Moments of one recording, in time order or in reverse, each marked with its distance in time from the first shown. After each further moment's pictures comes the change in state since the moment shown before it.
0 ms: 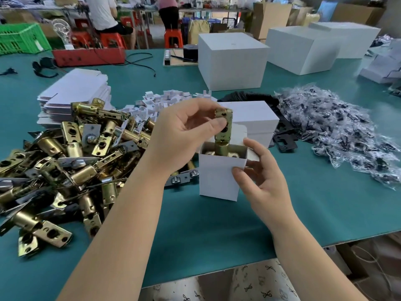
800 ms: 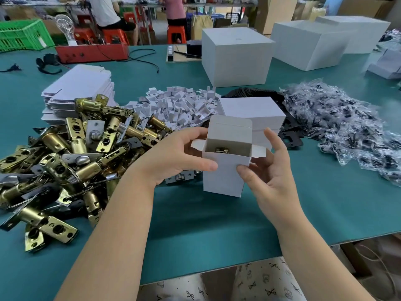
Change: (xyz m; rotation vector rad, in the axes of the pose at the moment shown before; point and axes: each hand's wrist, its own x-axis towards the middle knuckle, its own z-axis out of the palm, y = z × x) left_hand -0.014 -0.044 -0.024 -0.192 -0.385 -0.505; right_hand -0.001 -0.001 0.001 0.159 -0.015 0.000
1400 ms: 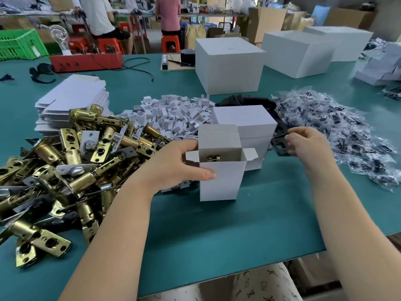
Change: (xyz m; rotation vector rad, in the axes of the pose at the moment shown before) left_hand 0.000 0.003 0.005 0.107 0.011 0.014; right_hand 0.093 0.022 -0.100 -0.379 0.403 0.469
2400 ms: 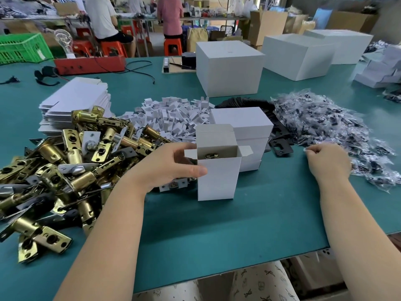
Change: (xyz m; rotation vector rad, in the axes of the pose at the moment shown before) left_hand -0.002 -0.003 -0.009 0.068 0.007 -0.041; right_hand 0.022 0.041 -0.037 -0.843 0.180 -0.120
